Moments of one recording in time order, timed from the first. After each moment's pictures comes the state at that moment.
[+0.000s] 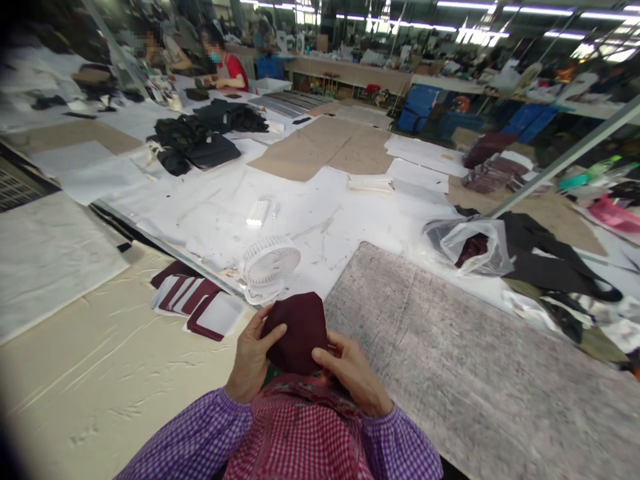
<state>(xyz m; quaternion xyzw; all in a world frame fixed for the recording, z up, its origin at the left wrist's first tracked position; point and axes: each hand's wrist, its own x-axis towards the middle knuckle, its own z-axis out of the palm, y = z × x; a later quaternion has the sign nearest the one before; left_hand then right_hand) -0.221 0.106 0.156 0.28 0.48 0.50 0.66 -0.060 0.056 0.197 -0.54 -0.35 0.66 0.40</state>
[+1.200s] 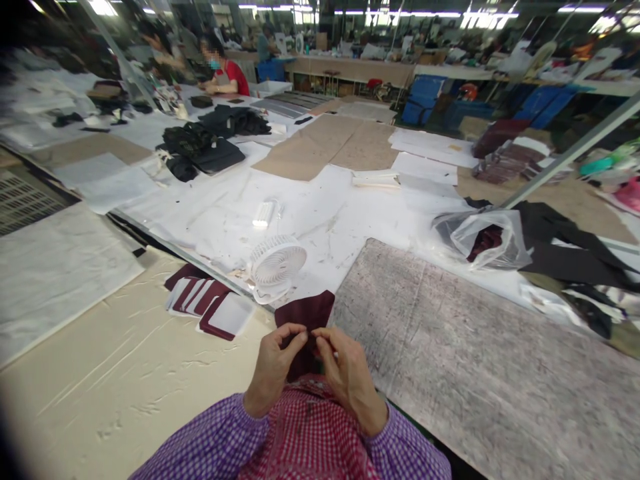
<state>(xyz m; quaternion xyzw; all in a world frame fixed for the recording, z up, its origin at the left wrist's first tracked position) -0.212 0.095 0.184 0.49 0.53 0.35 0.60 -0.077 0.055 0.194 -0.63 -0.63 0.28 0.36</state>
